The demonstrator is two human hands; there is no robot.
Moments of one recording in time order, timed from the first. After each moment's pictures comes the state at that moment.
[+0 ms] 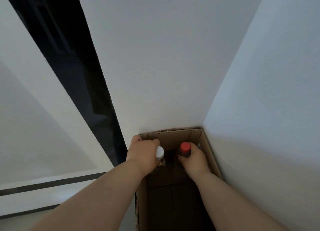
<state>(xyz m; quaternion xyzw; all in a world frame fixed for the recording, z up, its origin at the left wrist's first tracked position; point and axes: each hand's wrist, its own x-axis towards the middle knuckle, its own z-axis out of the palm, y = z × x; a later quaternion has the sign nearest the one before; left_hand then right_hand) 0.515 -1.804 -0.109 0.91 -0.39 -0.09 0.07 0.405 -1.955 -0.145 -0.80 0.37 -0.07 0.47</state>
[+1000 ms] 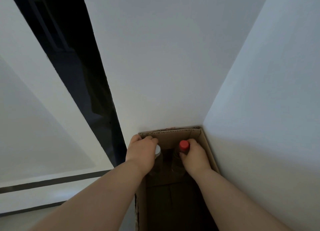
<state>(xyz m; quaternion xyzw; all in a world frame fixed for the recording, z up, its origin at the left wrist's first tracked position) 0.518 -1.805 -0.122 0.91 -0.40 -0.04 0.08 0.408 -1.954 -0.124 -0.84 0.39 -0.04 0.39</state>
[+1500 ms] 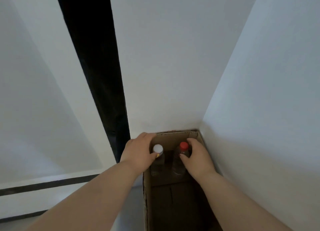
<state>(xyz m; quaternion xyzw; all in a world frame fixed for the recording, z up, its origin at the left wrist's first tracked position) 0.502 -1.761 -0.071 0.90 -0.35 -0.10 0.26 0.376 -1.929 -0.081 -0.87 0.34 -0.08 0.35</state>
